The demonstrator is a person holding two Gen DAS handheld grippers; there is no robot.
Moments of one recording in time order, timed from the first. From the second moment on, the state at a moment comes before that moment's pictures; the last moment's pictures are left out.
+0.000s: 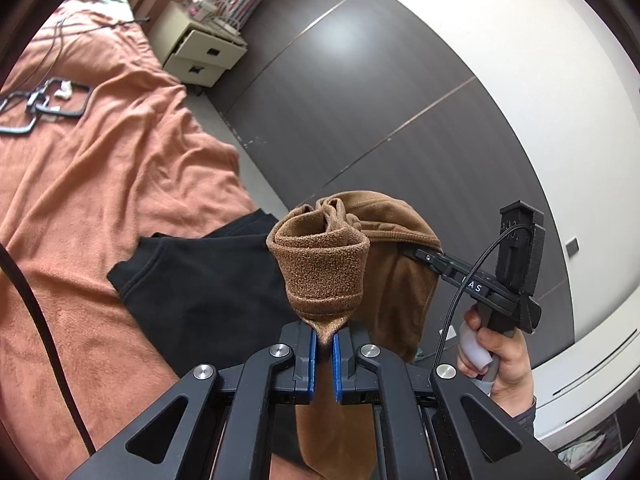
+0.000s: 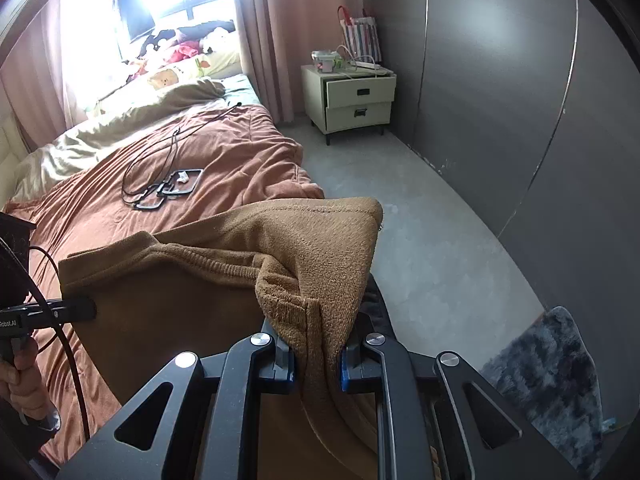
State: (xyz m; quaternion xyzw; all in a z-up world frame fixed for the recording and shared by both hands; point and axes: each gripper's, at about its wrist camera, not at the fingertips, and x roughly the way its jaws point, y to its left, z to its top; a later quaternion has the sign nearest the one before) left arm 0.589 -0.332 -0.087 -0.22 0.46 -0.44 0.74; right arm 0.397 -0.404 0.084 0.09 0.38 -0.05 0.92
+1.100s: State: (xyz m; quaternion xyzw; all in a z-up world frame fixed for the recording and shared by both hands) left arm 0.664 -0.311 -0.216 -0.16 0.56 -0.26 0.77; right arm 0.506 -0.451 -0.014 0.14 0.48 -0.12 0.86
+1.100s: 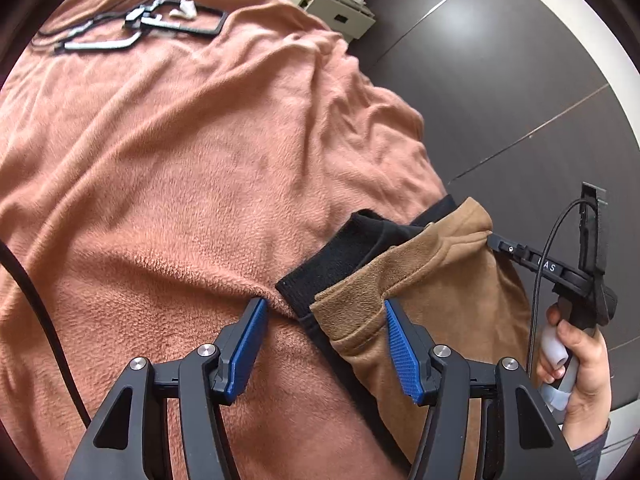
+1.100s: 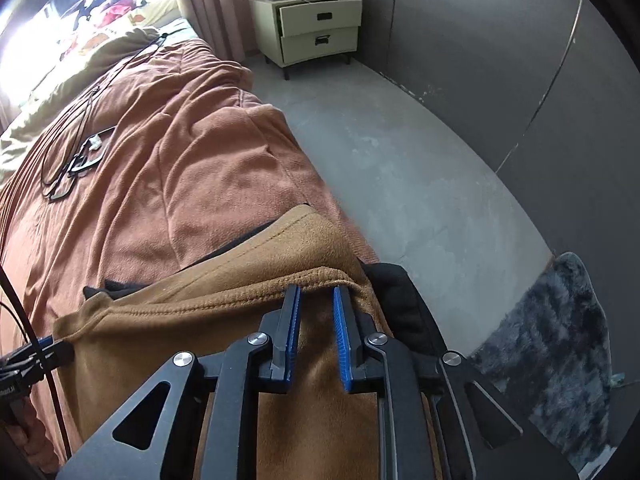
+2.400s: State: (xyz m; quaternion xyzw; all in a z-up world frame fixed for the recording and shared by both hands) left arm 0.587 -0.356 -0.203 -0.08 0.59 -0.28 0.75; right arm 0.322 -0.461 -0.043 0.12 0.44 -0.17 0.88
